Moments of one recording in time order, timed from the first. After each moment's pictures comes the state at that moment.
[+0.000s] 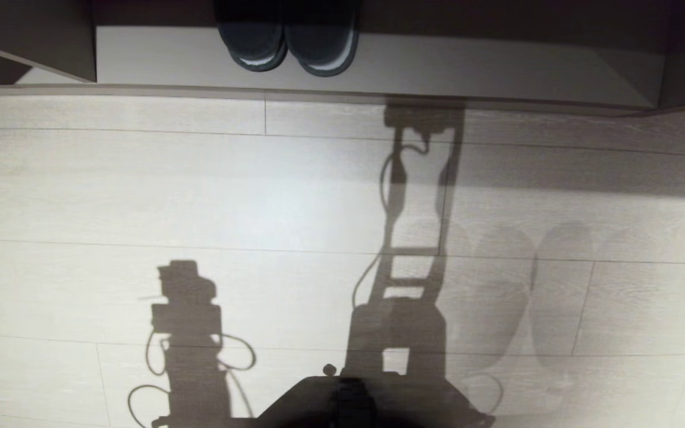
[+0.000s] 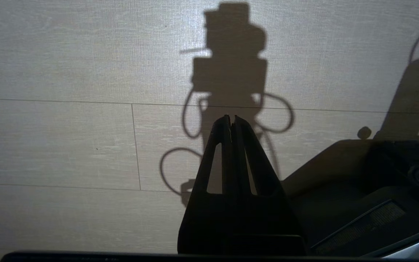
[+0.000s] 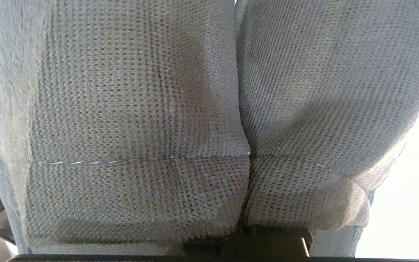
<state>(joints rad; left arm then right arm) 0.00 0.00 0.00 0.00 0.00 -0.01 -0.01 0.00 -0.03 -0.01 0.00 -0.02</state>
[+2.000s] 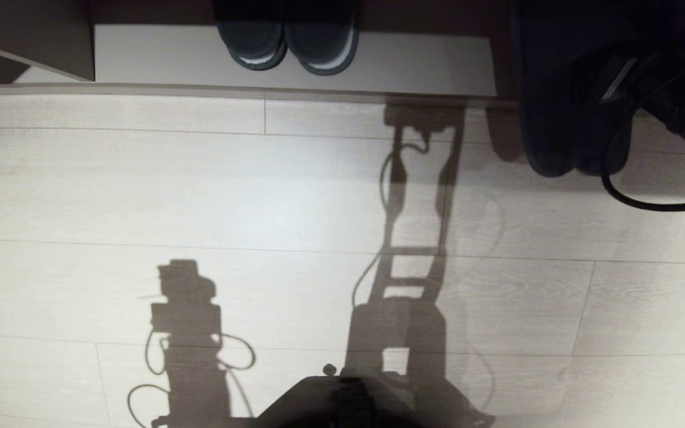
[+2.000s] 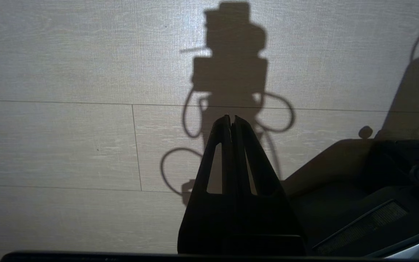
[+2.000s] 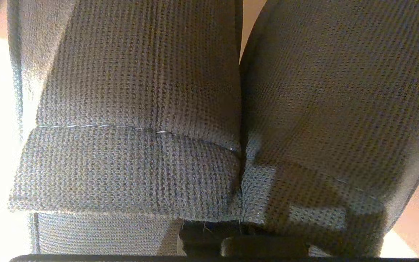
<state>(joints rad) 0.00 0.00 0.00 0.00 0.00 -0.01 0.09 1.58 -1.17 -0.88 0.16 -0.15</state>
